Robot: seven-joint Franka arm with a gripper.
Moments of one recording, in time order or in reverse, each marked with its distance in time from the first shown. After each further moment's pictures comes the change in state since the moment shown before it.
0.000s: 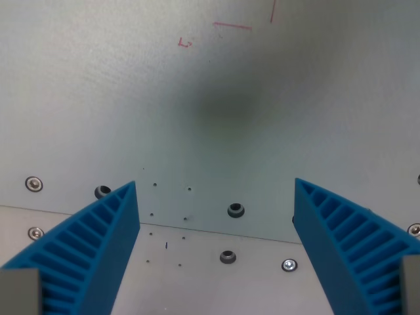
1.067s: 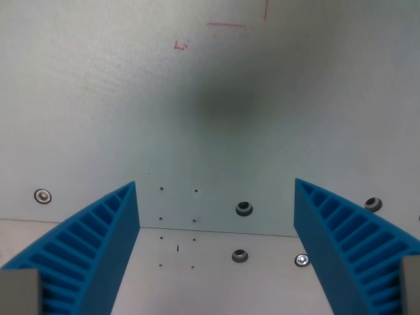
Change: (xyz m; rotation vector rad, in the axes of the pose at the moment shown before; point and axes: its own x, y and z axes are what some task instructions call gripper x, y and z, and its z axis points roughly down) arm 0.000 0.000 0.000 0.001 0.000 0.088
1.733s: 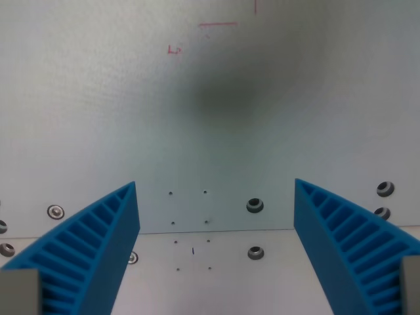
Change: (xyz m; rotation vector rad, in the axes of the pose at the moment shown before) arm 0.000 0.000 0.000 0.000 0.000 0.110
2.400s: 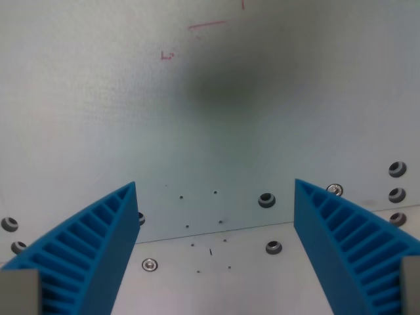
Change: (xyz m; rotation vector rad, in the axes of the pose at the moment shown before) arm 0.000 0.000 0.000 0.000 0.000 0.123
